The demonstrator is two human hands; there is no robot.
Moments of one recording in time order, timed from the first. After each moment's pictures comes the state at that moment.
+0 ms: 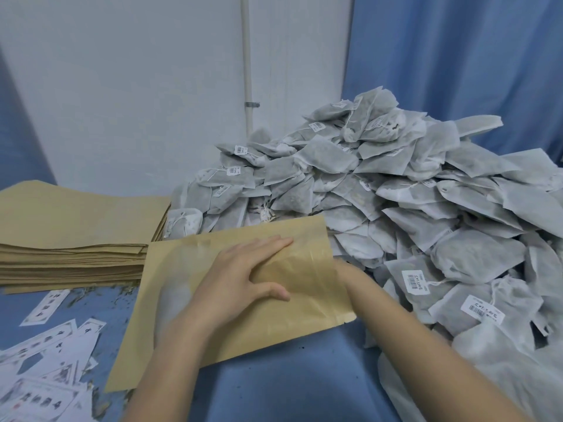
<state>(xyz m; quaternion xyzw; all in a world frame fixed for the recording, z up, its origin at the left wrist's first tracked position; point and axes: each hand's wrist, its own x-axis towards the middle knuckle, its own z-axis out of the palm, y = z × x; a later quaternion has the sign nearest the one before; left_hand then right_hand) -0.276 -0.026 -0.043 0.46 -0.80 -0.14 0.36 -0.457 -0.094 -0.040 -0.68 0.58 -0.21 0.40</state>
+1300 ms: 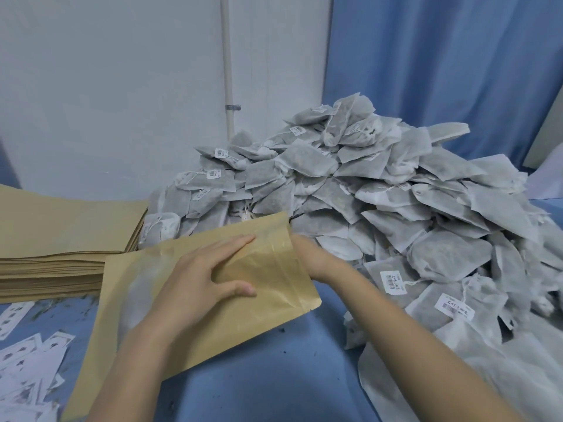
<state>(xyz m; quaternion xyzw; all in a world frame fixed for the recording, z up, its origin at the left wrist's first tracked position) -0.260 -0.028 -0.044 0.49 -0.76 -0.14 0.41 -0.450 -0.088 -0.021 -0.78 0.50 -0.23 0.29</state>
